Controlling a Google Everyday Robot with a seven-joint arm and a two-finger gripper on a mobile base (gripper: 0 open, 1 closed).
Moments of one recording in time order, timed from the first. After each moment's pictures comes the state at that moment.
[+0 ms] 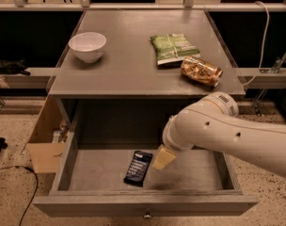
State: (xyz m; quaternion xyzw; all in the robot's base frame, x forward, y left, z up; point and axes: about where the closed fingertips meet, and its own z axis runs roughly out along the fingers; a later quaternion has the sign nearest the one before) arm 0.505 -0.071 0.676 -0.56 0.80 -0.01 0.23
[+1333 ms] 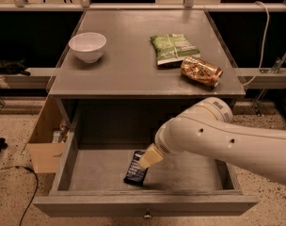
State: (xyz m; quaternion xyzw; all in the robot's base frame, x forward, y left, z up) arm 0.498 -0.048 0.678 -0.43 0.87 0.03 0.25
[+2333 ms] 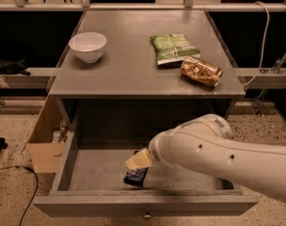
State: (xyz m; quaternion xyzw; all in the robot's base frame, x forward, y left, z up) arm 0.479 -0.025 0.670 -0.29 0.91 0.11 0.27
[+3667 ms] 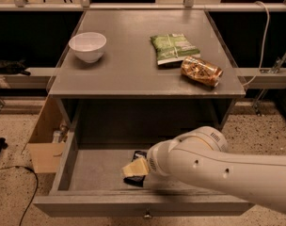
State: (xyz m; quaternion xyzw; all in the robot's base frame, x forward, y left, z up) arm 0.461 -0.017 0.647 -0.25 0.92 0.13 0.27
